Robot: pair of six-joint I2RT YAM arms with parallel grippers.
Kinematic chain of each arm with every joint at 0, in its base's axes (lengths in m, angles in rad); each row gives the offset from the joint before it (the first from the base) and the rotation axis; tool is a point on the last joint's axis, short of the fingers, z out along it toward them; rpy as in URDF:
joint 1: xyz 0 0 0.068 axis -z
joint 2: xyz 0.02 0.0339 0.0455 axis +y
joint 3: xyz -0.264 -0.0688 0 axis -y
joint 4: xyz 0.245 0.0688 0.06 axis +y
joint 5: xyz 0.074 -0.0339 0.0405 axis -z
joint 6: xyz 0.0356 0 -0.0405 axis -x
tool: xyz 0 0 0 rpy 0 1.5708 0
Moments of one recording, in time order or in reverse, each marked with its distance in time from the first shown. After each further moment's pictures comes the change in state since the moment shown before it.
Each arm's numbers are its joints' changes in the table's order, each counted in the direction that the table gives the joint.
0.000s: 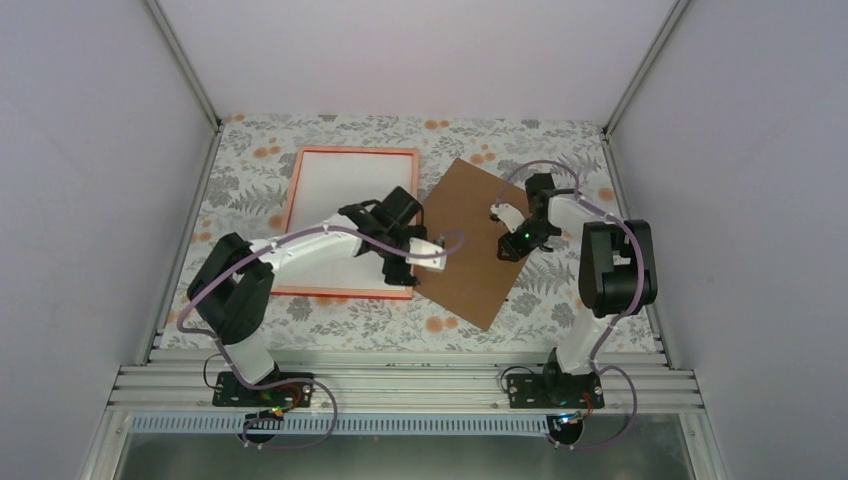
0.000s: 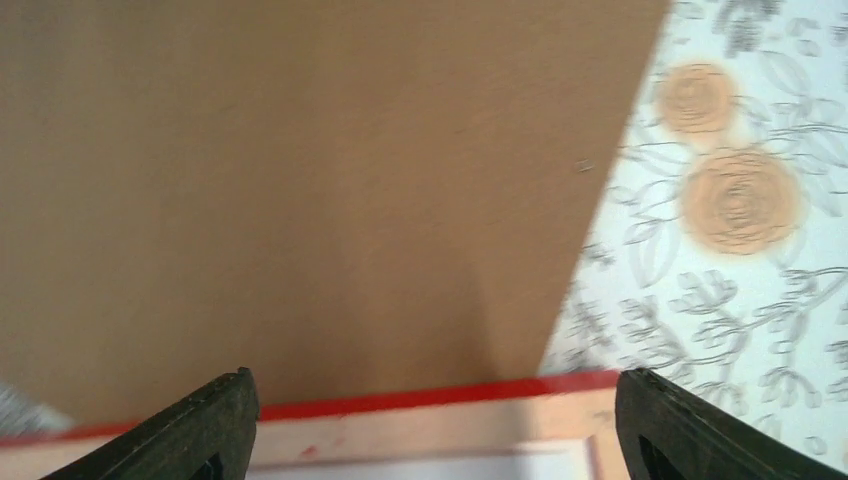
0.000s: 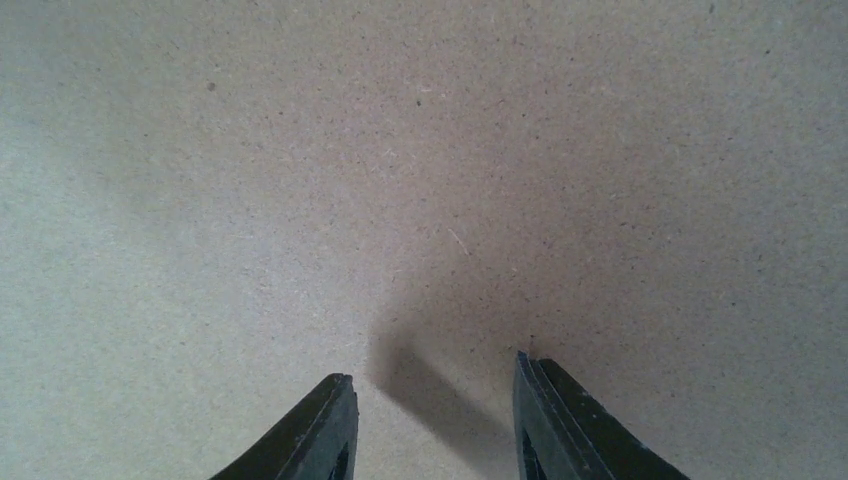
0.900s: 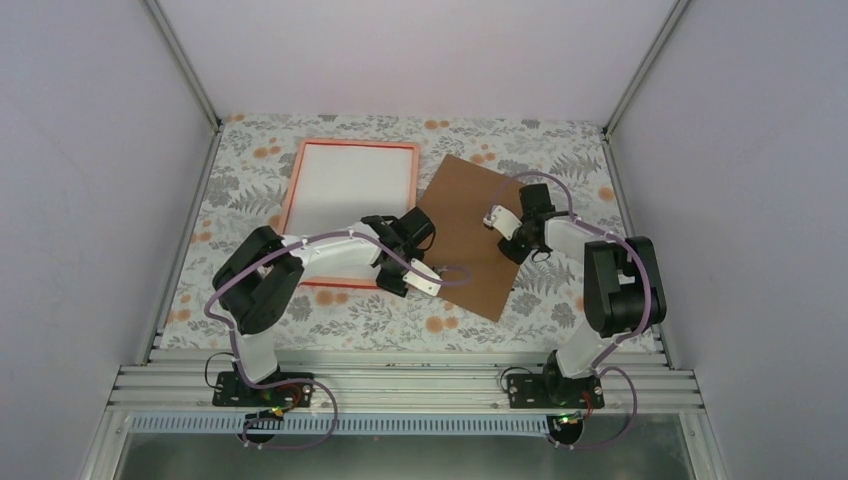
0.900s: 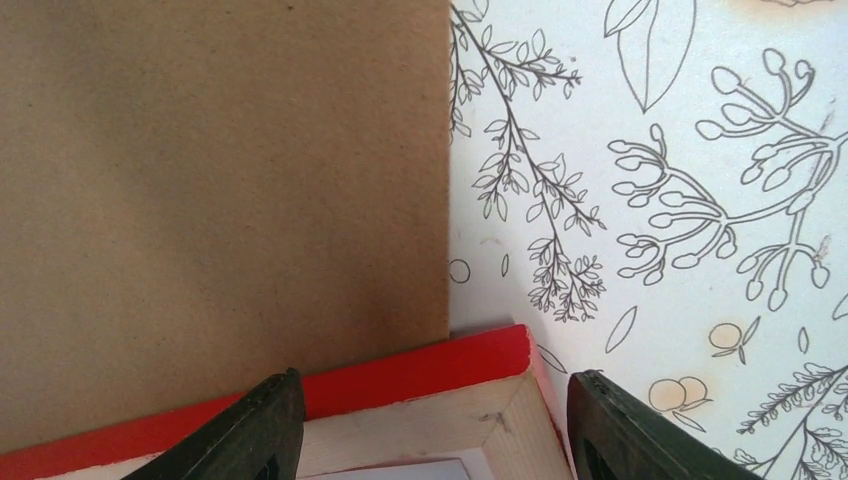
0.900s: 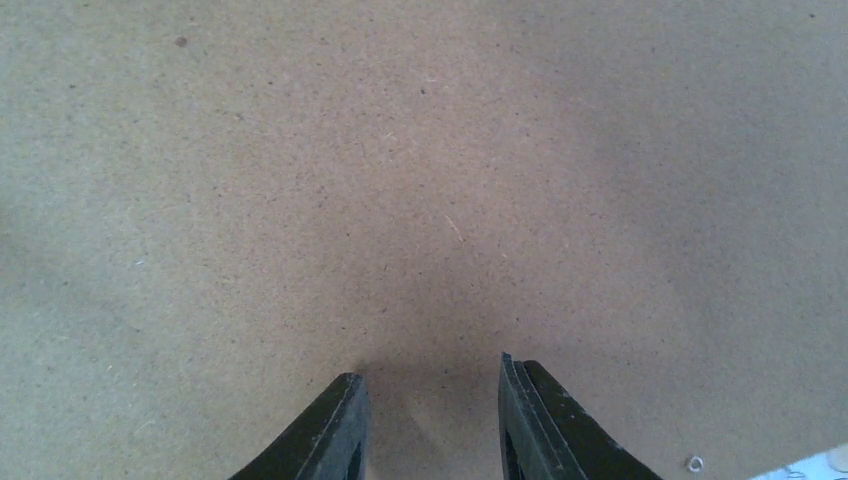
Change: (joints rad) left arm 0.098 0.131 0.000 0.102 -0.247 -0.224; right arm -0.060 -0.129 -0.243 -0.367 0.211 0.166
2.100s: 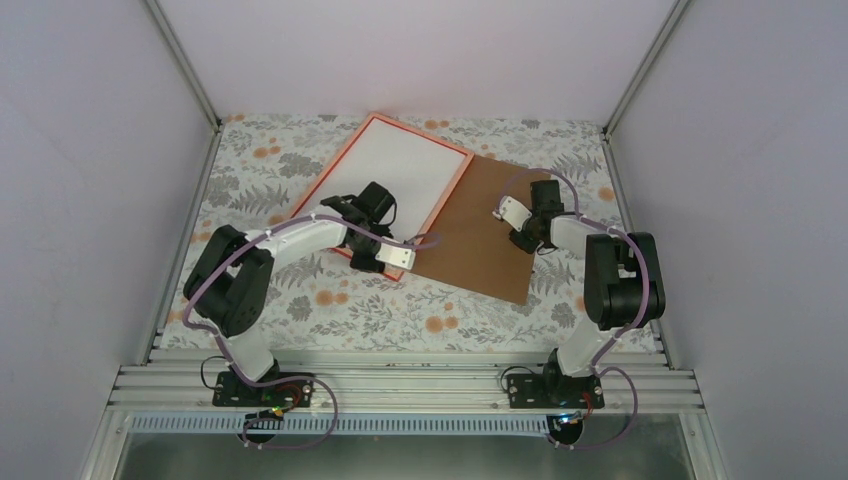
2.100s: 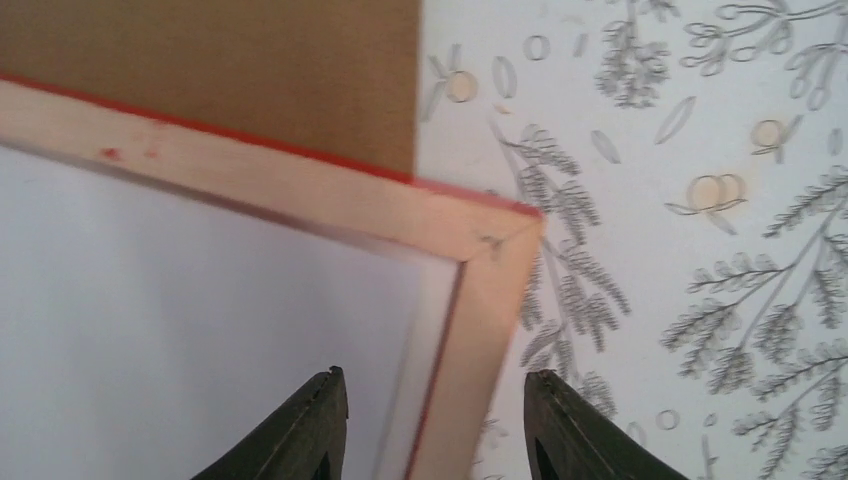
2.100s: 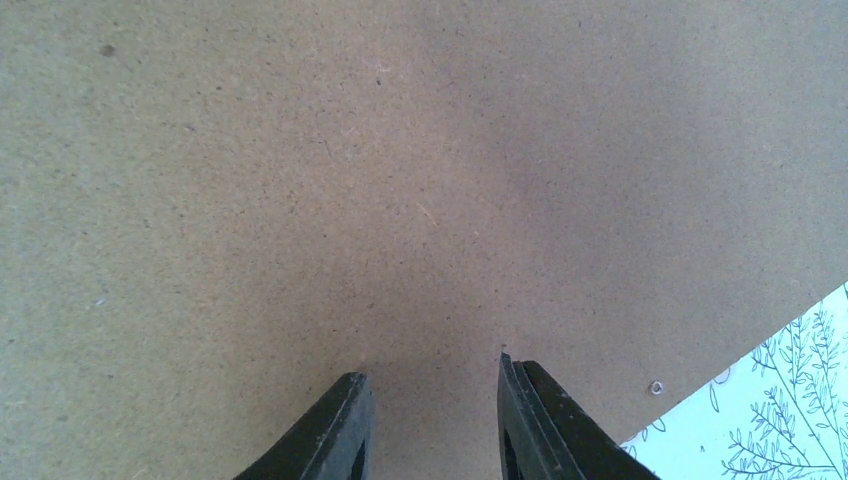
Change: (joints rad) left arm -0.222 -0.104 -0.033 0.034 0.123 -0.024; right arm 0.068 0.038 0.004 -0.176 0.106 0.114
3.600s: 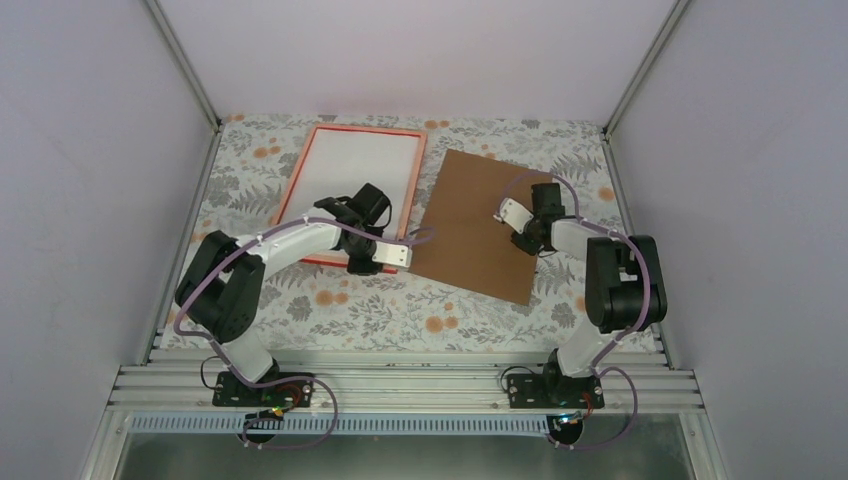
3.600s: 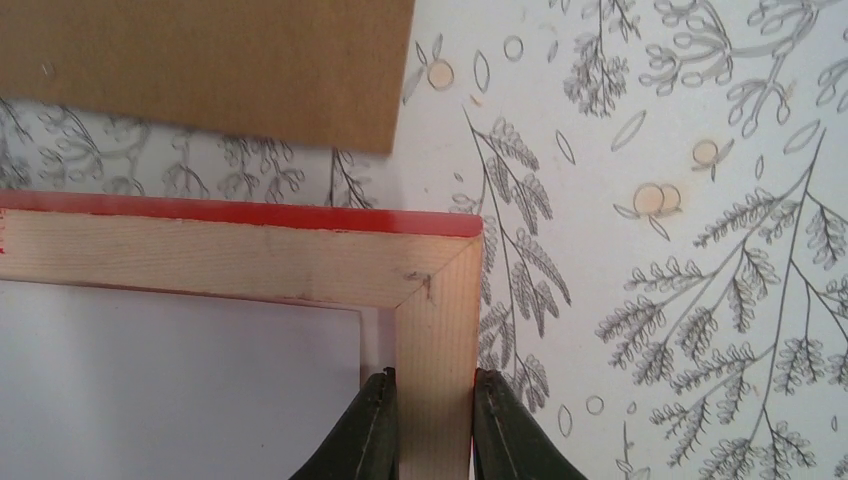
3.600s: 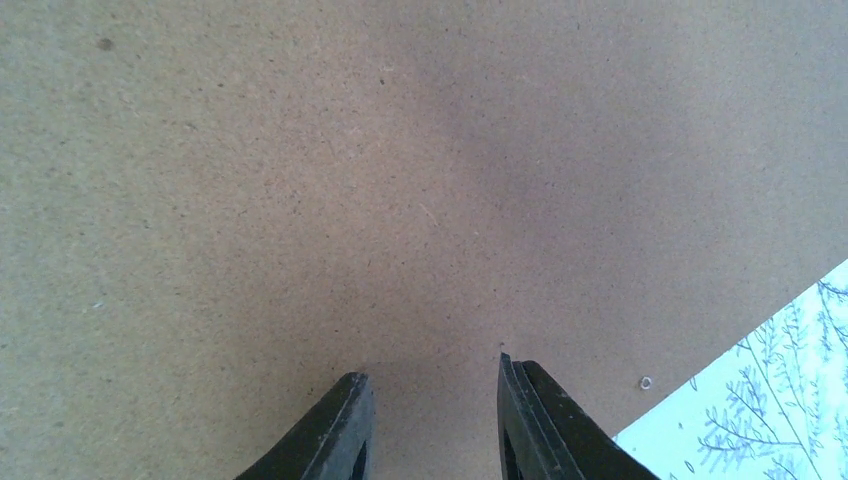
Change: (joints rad) left arm -0.005 -0.042 -0.037 0.041 0.025 0.113; right arm 0.000 -0.013 -0.024 -0.024 0.023 0.018
